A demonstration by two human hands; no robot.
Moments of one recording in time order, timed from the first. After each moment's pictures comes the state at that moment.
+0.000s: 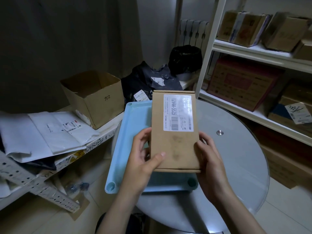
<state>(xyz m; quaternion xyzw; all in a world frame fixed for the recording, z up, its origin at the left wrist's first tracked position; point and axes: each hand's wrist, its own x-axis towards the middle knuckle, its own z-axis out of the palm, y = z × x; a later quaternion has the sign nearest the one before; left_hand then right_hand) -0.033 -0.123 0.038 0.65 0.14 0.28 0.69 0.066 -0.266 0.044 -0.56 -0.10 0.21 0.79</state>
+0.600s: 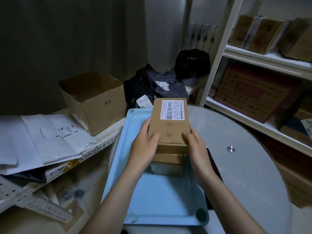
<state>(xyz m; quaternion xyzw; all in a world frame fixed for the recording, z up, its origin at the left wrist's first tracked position) 0.063 -0.057 0.039 0.71 0.30 0.20 0.60 0.148 -0.181 0.023 -0.71 -0.14 0.19 0.67</state>
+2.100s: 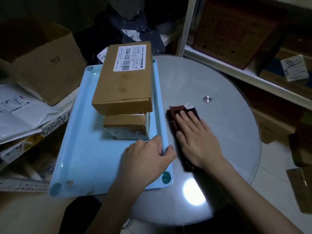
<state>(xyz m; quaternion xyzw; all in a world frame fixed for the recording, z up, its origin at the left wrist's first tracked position) 0.038 -0.165 -0.025 0.94 0.22 0.02 0.24 0.153 -0.296 -0.060 -0.94 -0.33 0.03 0.07</state>
